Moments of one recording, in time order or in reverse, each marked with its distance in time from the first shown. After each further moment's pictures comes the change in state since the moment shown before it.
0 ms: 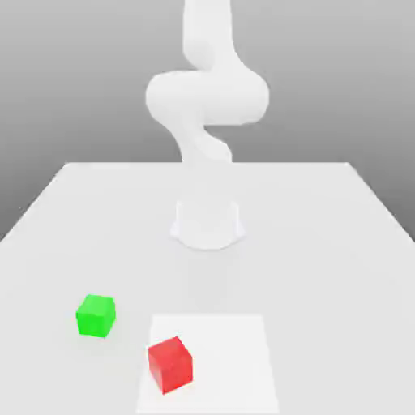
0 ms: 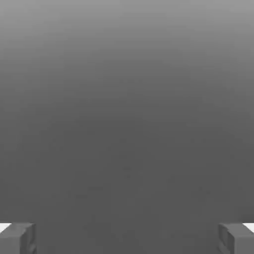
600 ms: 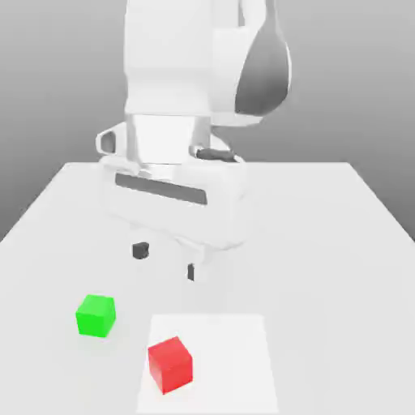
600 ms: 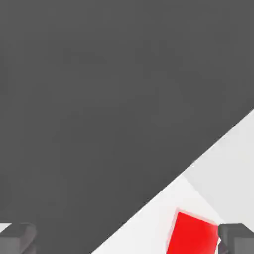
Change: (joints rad) arm -0.174 0.659 0.083 -0.210 -0.016 0.303 0.647
